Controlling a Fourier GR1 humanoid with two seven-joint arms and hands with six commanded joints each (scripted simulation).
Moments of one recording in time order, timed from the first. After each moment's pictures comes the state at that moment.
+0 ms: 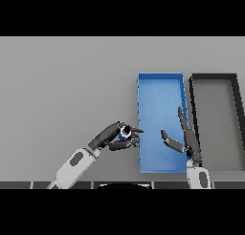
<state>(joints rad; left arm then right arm) -0.25 0.14 -0.61 -1.60 0.10 -0.12 -0.04 0.18 -0.14 0.10 -1.76 0.17 0.06 -0.09</state>
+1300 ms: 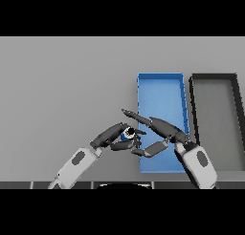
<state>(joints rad) -0.27 0.13 -0.61 -1.58 0.09 -0.17 -0.03 -0.26 -0.30 0.32 -1.97 -0.31 0.50 0.31</state>
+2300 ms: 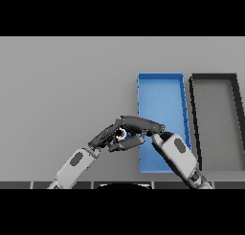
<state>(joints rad) -0.24 0.13 -0.59 -1.61 0.08 -0.20 -0.04 -0.47 -0.15 0.42 -1.80 -0.36 0.58 0.34</state>
